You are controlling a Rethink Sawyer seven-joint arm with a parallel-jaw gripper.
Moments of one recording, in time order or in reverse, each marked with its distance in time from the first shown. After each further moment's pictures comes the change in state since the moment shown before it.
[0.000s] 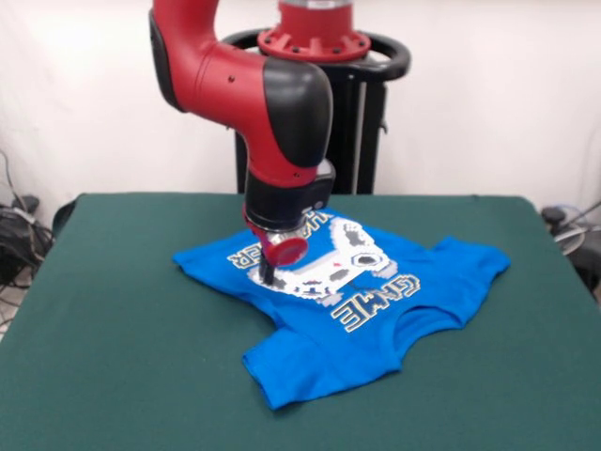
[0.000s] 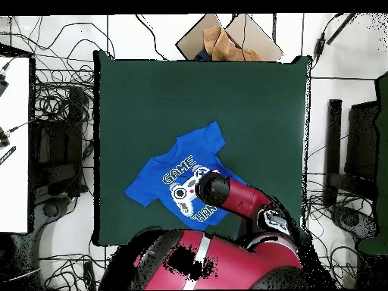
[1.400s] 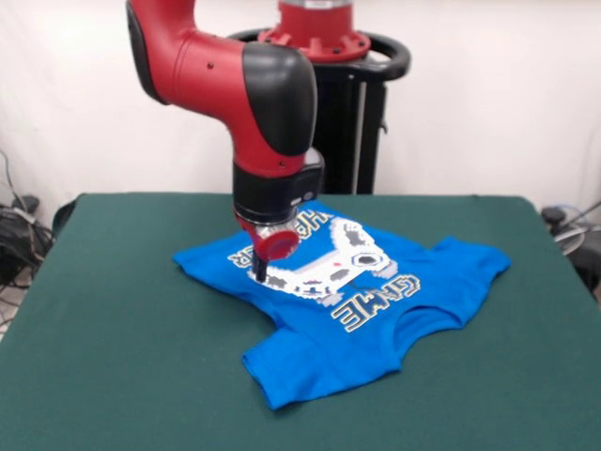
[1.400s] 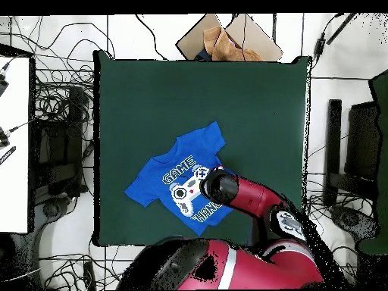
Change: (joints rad) arm -0.068 -0.056 0.053 -0.002 -0.050 0.041 0.000
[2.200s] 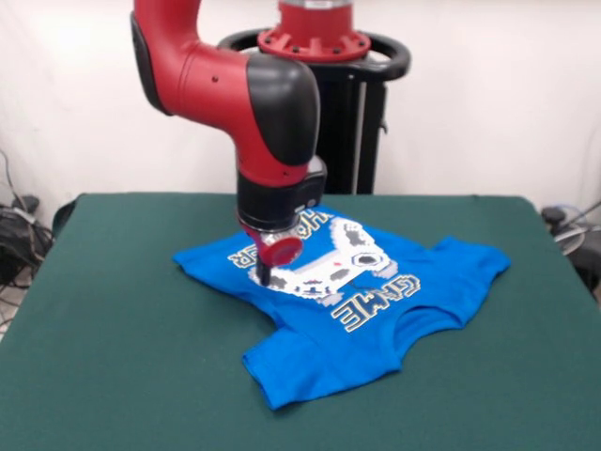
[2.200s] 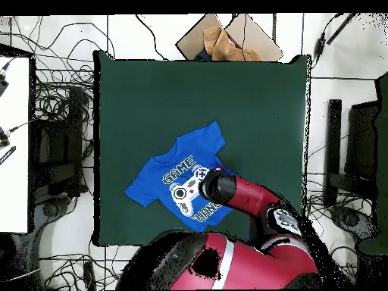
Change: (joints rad) arm 0.007 0.036 0.000 -0.012 -0.009 0.003 0.000
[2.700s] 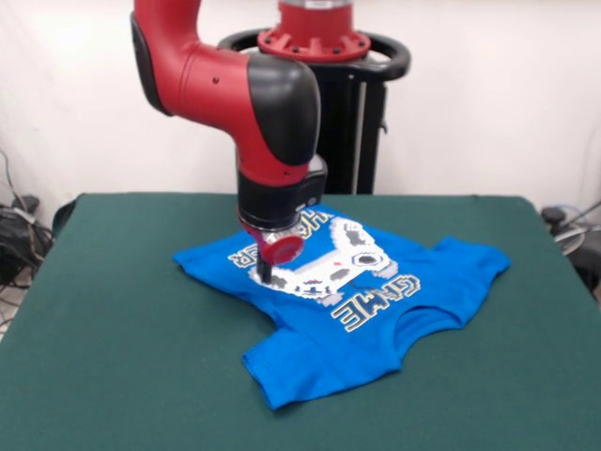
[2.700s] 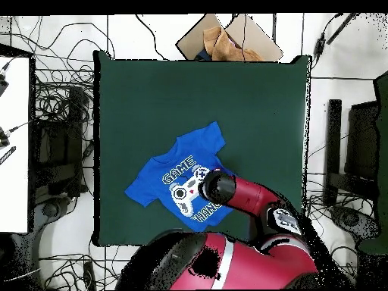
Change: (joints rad) arm 0.000 -0.003 -0.001 -0.004 -0.017 0.026 0.000
